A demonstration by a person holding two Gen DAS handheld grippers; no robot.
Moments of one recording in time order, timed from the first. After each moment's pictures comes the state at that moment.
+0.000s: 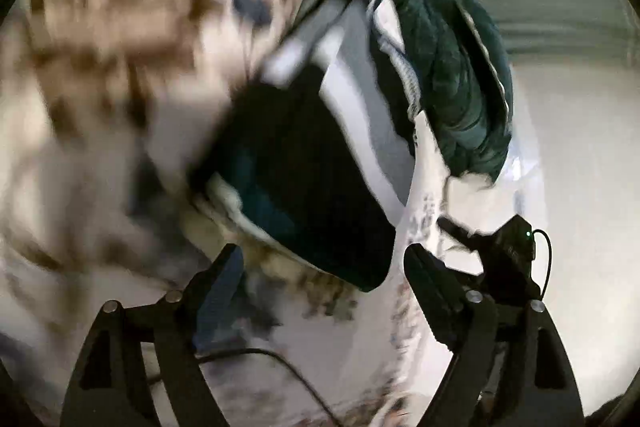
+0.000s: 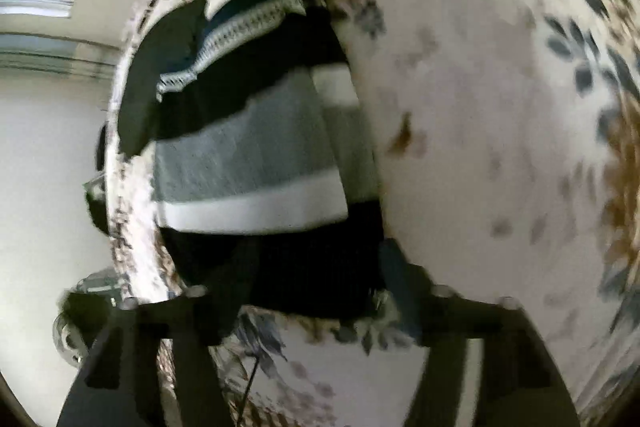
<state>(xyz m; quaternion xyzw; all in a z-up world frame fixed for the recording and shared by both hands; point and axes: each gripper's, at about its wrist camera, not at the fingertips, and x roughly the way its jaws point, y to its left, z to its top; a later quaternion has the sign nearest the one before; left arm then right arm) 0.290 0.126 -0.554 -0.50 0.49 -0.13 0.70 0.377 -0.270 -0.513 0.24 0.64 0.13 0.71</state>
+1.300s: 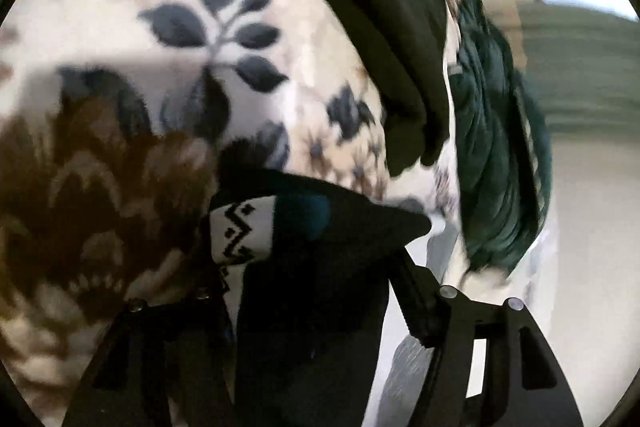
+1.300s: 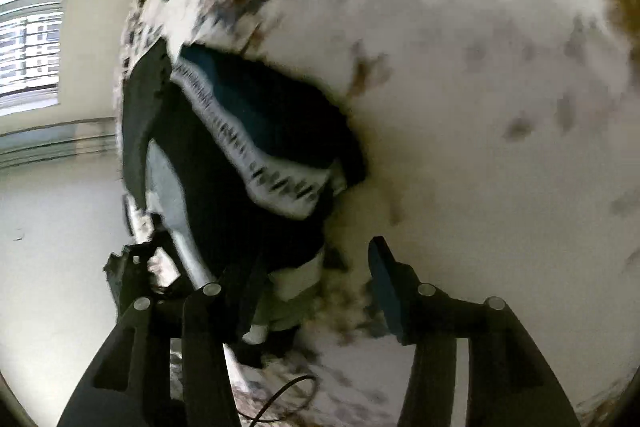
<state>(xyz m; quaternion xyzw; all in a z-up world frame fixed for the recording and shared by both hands) 0.410 0.231 -0.583 -0.53 0.46 -0.04 0.71 0.350 -0.260 -0.568 0.38 0.62 0.05 0.68</state>
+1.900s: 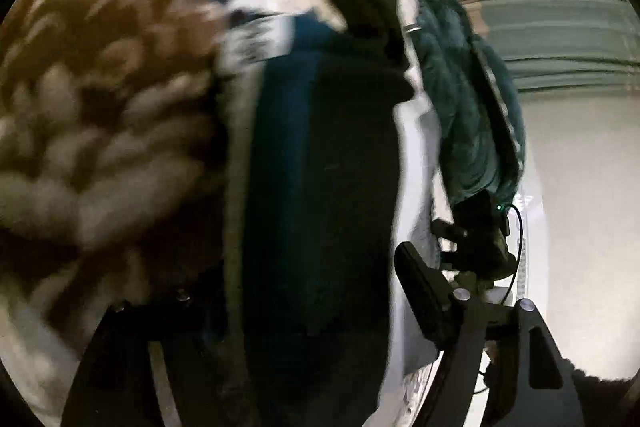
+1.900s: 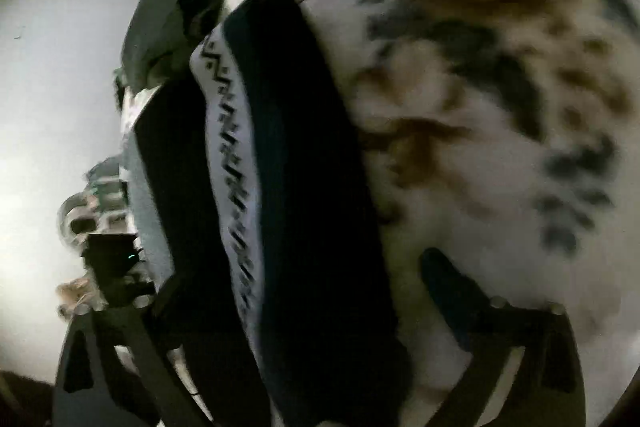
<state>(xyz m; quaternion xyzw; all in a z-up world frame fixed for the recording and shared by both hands) 0.344 0.190 -0.574 -0.49 0.44 -0.11 0.75 0.547 -0.180 -0.614 0.15 0.72 0.32 0.60</state>
